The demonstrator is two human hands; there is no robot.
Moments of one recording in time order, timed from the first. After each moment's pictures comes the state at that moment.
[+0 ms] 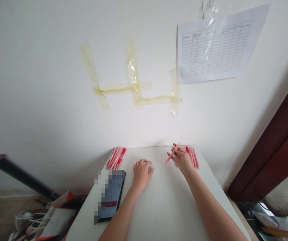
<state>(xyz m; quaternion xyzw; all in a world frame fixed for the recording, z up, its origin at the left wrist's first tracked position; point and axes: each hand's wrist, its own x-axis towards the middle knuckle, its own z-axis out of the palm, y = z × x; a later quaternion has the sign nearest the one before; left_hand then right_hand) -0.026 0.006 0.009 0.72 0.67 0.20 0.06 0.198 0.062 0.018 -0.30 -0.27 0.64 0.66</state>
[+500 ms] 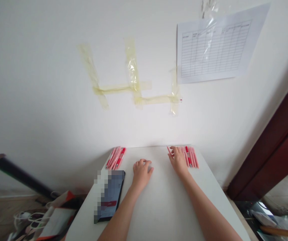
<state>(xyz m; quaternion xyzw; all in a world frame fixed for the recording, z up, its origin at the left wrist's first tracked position) -0.024 0.004 0.014 0.72 0.67 0.19 0.06 0.196 0.070 -0.017 -0.54 -0.69 0.07 0.49</state>
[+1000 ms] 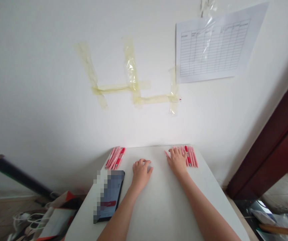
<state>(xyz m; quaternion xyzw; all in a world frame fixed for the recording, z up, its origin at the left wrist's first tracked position) -0.024 0.004 0.013 0.72 0.67 0.19 0.06 0.182 0.051 -0.003 -0.65 -0.70 -0.13 0.25</state>
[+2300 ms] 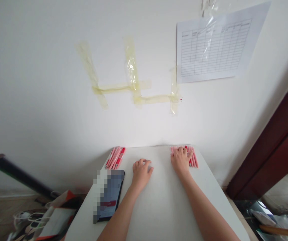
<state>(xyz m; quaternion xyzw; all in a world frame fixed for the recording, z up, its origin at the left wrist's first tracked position) -0.025 0.004 0.011 0.72 0.67 0.19 0.05 0.191 0.063 -0.015 -0.69 -0.64 -0.18 0.28</state>
